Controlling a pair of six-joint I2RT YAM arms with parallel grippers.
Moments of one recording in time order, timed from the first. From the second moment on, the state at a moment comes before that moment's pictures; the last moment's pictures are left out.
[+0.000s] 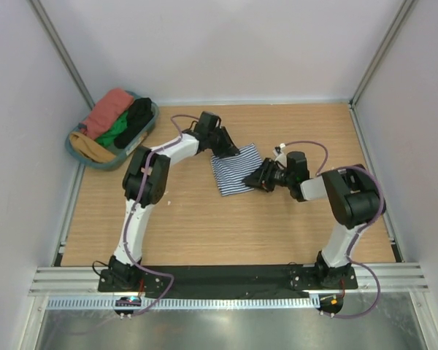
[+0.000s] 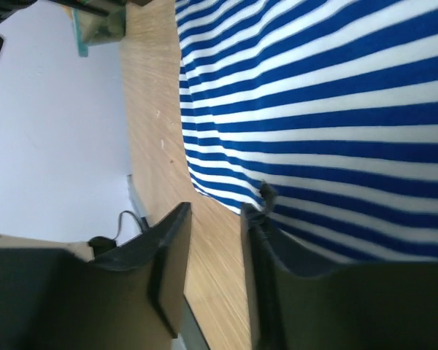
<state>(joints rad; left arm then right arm) -0.49 2.35 1.78 -0.20 0.36 -0.92 0.24 1.86 0.65 0.69 -0.78 0.95</state>
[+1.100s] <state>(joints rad) -0.42 1.18 0.97 -0.54 0.04 -0.74 0.25 1.96 1.30 -0.37 -0.16 0.44</state>
